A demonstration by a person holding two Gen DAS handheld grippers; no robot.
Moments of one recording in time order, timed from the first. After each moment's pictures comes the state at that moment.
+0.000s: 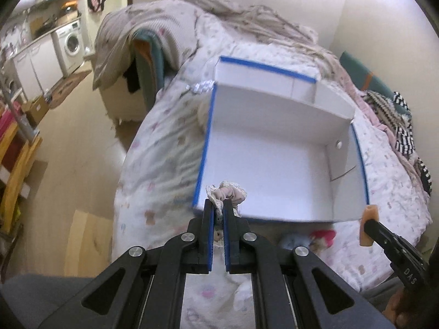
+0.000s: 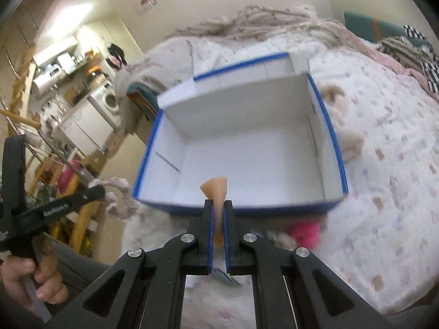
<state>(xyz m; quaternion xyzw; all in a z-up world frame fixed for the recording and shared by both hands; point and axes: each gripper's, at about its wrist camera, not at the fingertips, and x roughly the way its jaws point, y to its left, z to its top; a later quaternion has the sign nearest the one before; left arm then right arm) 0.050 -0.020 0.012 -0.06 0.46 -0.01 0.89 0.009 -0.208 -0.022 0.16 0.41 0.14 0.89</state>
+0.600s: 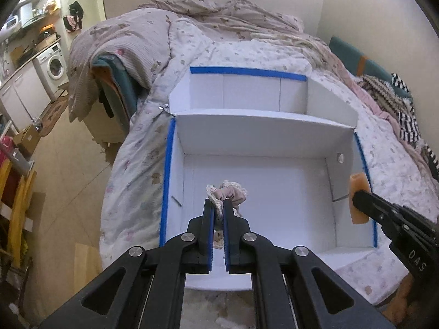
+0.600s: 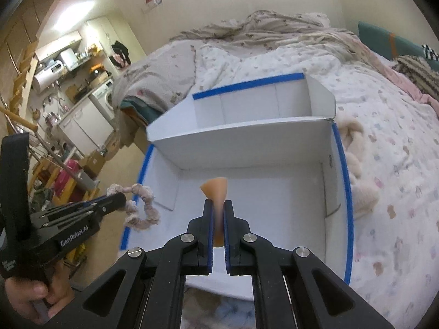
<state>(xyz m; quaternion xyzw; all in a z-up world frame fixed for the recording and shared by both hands) 0.147 -0.075 0.012 0.00 0.46 -0.03 0.89 0.116 -0.210 -0.014 0.13 0.42 0.15 0.89</state>
